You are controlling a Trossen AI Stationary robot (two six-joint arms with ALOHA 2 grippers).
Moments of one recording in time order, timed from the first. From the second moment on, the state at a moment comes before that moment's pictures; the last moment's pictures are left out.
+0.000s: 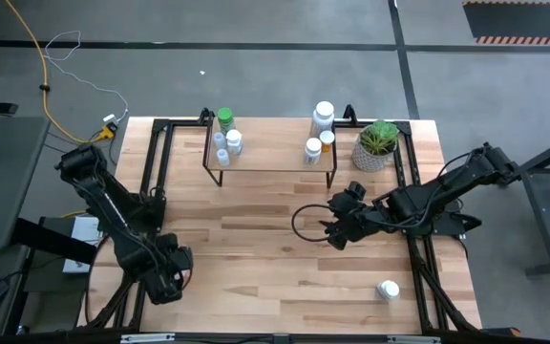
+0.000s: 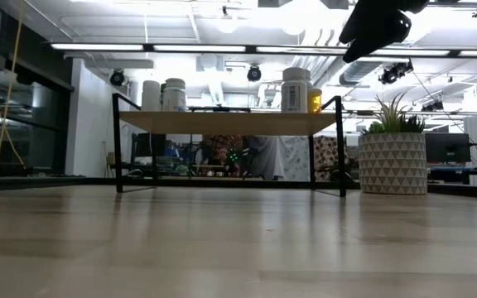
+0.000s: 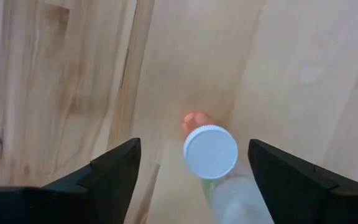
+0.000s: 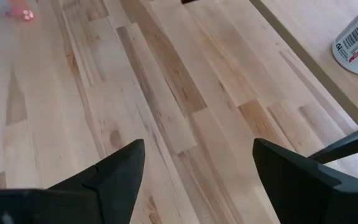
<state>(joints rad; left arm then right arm) -0.87 1.40 0.81 -0.85 -0.16 -1.22 0.41 1.30 1.06 -0.72 0.55 0.65</state>
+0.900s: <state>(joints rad) -0.79 1.38 0.84 -0.85 -0.13 -1.12 0.41 1.30 1.06 -0.72 0.55 0.65</state>
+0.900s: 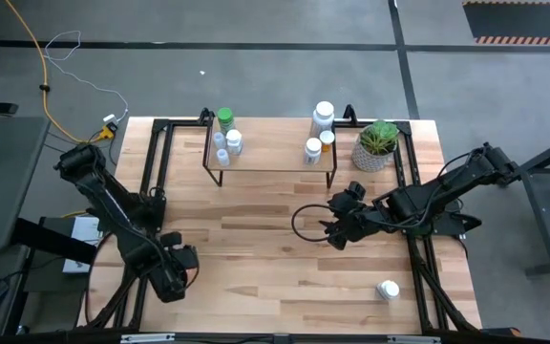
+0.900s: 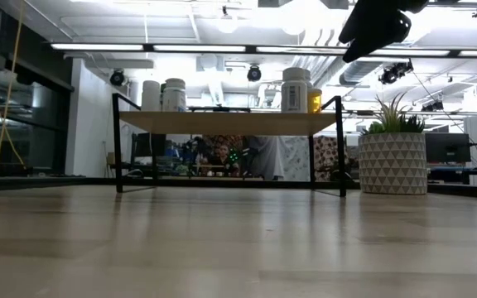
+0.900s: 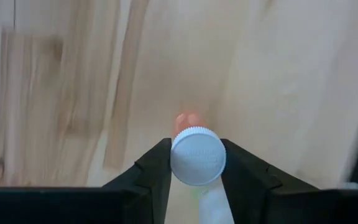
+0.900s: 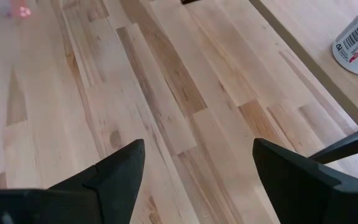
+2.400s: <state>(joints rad) 0.43 1.74 1.72 -1.25 -0.15 -0.01 0.41 1.30 1.06 -0.71 0.59 0.65</state>
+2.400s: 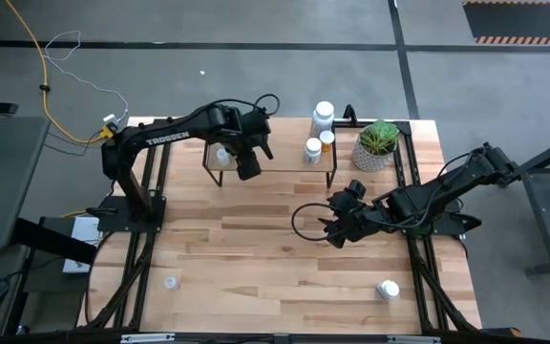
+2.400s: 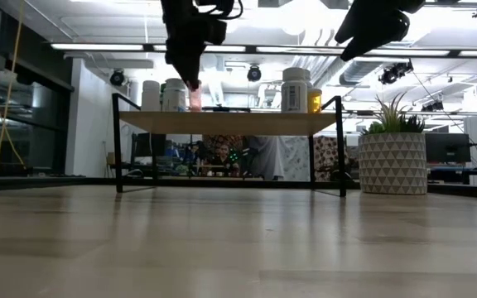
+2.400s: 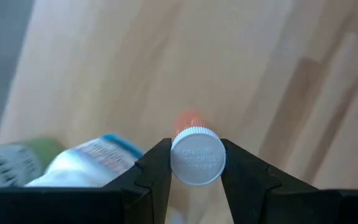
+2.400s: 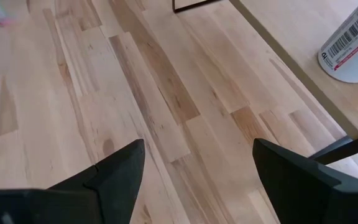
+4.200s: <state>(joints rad) 0.53 1.75 1.78 -1.23 -0.12 -0.09 0.41 1.30 1.06 -0.70 0.59 0.65</state>
